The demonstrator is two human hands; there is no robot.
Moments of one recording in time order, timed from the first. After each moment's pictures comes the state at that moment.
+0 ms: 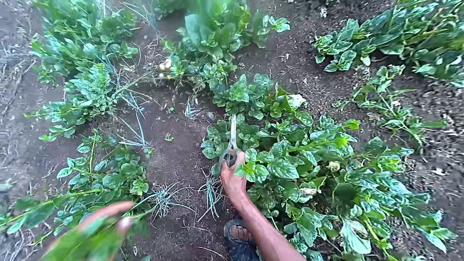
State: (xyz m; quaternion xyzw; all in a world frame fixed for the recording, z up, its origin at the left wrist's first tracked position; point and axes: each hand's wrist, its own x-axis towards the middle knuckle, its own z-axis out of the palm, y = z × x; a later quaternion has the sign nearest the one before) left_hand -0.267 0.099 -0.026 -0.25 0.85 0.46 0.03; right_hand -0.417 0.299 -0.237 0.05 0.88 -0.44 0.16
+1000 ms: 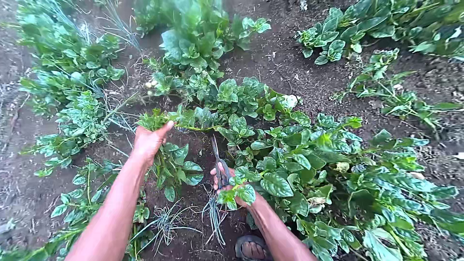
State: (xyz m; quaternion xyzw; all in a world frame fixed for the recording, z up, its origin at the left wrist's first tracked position) left_hand -0.507 0.059 -0.172 -0.32 0.75 0.58 -0.01; right_hand -0.449 0.324 -0.293 0.12 0.39 -0.78 0.48
